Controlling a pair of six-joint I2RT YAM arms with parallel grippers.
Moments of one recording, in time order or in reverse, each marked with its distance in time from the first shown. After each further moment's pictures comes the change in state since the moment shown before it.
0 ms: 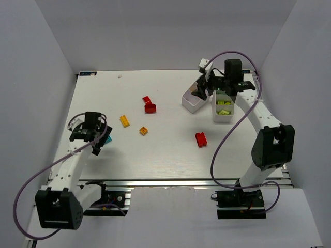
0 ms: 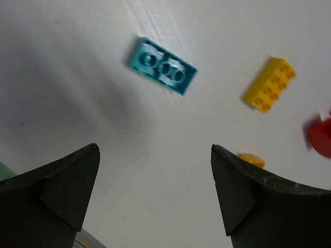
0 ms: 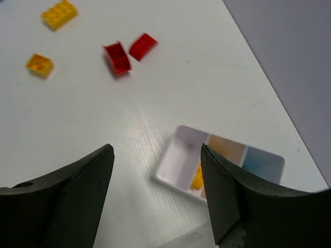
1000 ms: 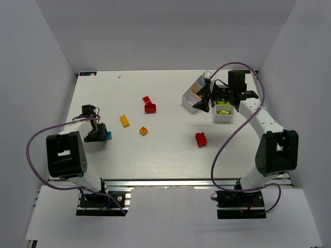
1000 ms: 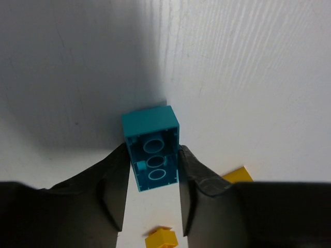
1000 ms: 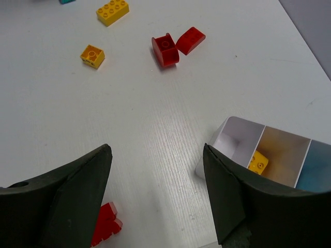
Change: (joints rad) left arm 0.252 0.572 0.081 0.250 0.201 -0.414; right arm -0.031 -0.116 -0.221 0.020 -0.228 -0.024
